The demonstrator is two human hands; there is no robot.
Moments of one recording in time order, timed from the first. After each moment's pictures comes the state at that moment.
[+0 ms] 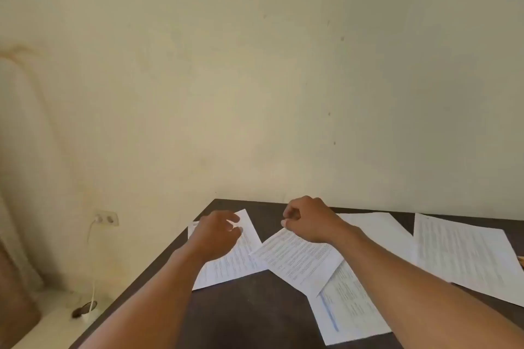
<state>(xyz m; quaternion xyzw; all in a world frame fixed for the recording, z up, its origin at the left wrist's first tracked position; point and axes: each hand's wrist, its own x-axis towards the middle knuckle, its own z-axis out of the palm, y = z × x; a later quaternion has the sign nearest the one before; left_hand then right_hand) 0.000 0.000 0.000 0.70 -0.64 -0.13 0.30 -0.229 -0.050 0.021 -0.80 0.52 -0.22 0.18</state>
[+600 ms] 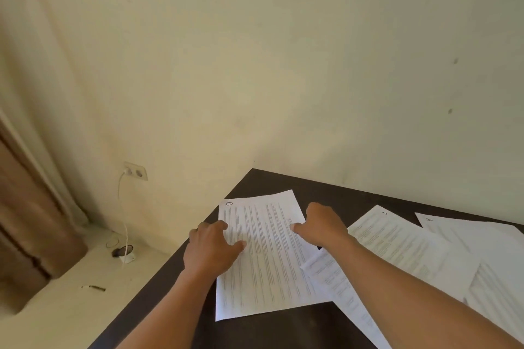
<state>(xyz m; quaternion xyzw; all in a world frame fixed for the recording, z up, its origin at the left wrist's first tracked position) 0.119 -0.117 -0.117 0.85 -0.47 -0.11 0.20 -0.083 -0.230 -0.096 -0.76 0.60 -0.10 0.20</state>
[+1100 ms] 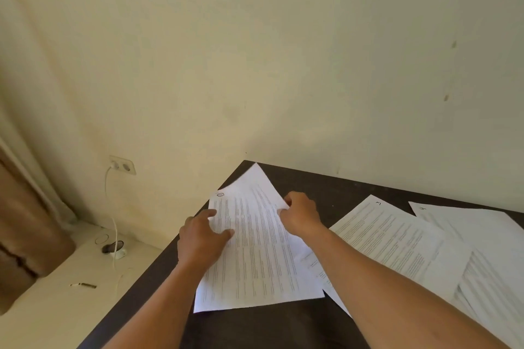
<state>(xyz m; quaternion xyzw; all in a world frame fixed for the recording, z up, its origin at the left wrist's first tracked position) 0.127 -0.129 -0.123 0.83 -0.41 -0.17 0.34 -0.053 -0.243 -0.116 -0.71 0.60 -0.22 0.30</state>
